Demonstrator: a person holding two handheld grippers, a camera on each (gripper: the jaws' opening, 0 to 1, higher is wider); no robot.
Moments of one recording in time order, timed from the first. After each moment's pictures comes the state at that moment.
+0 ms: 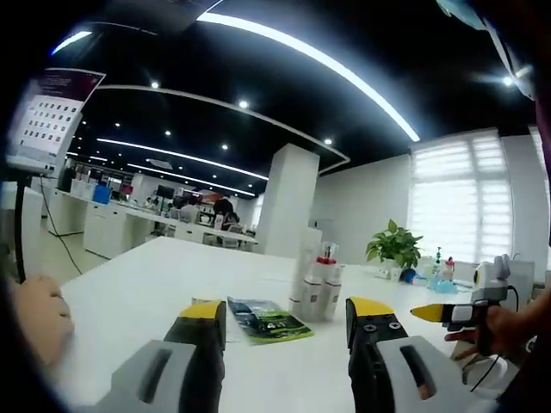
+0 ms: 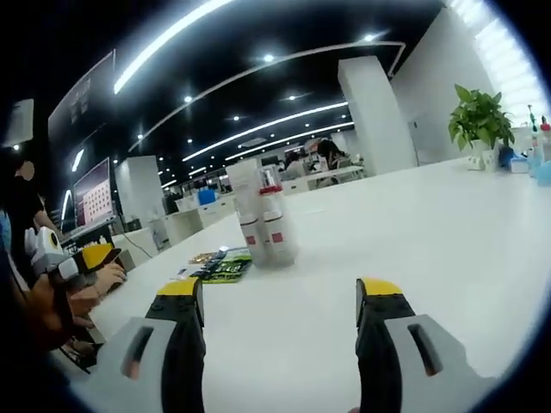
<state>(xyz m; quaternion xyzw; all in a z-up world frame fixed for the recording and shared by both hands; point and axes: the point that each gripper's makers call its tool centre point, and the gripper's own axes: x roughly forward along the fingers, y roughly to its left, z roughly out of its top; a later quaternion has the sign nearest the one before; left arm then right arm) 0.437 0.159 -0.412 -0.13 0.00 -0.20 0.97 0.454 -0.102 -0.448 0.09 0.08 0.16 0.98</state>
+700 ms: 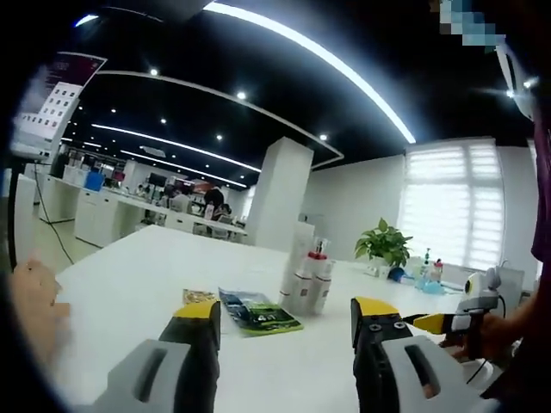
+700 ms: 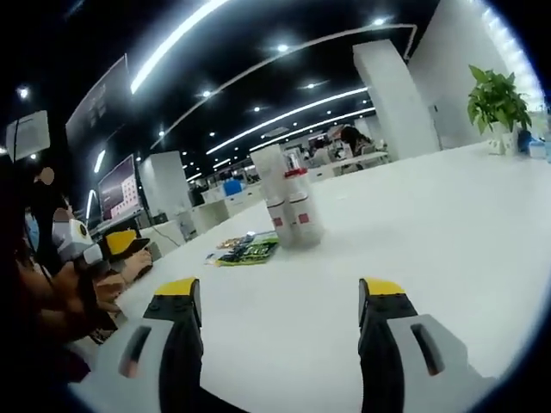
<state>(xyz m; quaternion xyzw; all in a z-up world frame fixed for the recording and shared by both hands) 0.431 0.159 -0.417 -0.15 0.03 -0.23 0.96 0.427 -0.082 -0.459 0.09 0.10 0.24 0.96</state>
